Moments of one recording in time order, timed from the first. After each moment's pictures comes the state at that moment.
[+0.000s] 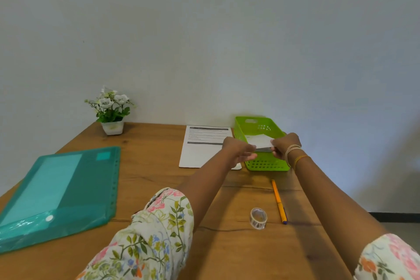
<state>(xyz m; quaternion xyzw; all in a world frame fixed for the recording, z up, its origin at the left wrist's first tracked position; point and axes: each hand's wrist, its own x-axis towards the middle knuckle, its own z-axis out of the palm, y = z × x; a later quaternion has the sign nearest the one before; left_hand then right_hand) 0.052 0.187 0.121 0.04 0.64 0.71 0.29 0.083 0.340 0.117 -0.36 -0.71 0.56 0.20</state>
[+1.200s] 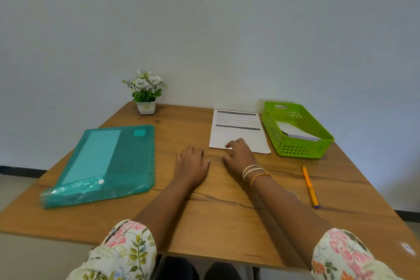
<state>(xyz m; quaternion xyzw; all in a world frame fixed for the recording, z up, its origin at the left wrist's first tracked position) 0.035 -0.009 -0.001 0.15 0.96 0.22 -0.09 0.056 0.159 0.022 -0.07 -0.97 0.22 0.12</state>
